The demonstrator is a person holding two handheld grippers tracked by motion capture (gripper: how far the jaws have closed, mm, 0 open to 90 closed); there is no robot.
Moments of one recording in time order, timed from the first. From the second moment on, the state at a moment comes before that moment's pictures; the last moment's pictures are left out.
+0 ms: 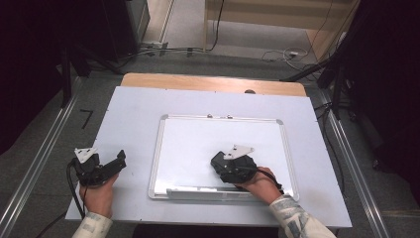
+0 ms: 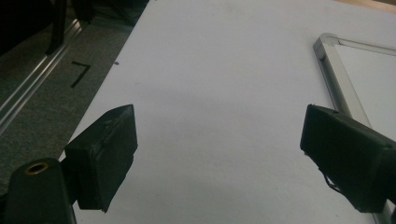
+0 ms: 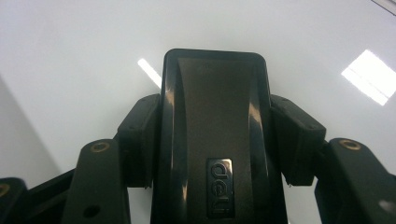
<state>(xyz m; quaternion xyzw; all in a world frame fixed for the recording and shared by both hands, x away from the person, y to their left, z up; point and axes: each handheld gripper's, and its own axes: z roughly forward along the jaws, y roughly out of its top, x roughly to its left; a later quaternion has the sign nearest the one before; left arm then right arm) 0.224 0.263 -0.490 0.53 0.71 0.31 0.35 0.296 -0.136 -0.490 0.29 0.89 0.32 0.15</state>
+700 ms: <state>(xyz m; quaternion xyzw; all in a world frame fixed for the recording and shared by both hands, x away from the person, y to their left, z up) 0.224 0.262 -0.490 0.53 0.71 0.31 0.35 0.301 -0.158 -0.489 0.29 0.89 0.31 0.15</state>
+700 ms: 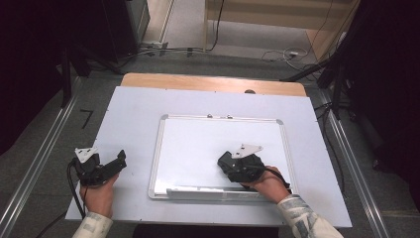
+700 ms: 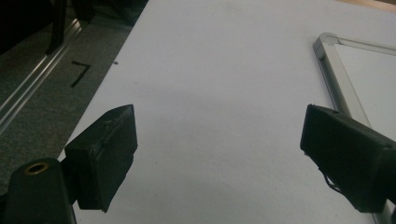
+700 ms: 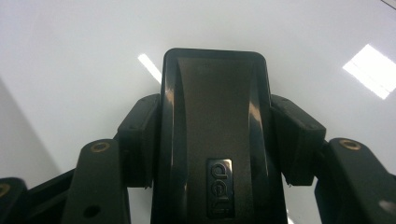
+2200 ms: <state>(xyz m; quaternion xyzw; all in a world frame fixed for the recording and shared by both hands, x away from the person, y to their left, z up) 0.228 0.259 -0.490 0.53 0.71 0.30 0.35 0.310 -0.230 -0.487 0.40 0.84 0.33 0.18</state>
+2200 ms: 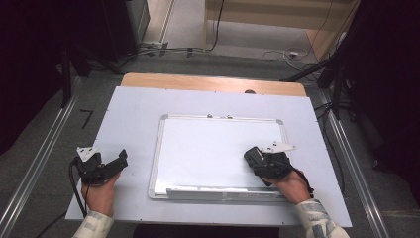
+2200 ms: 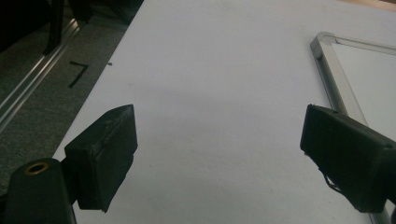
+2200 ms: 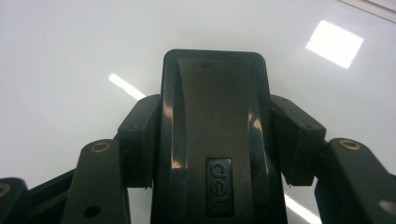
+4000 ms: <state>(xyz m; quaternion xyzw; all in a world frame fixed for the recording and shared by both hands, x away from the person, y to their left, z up) 0.227 0.261 -0.489 0.53 0.71 0.30 0.36 0.405 -0.247 -0.477 0.61 0.70 0.26 0.26</state>
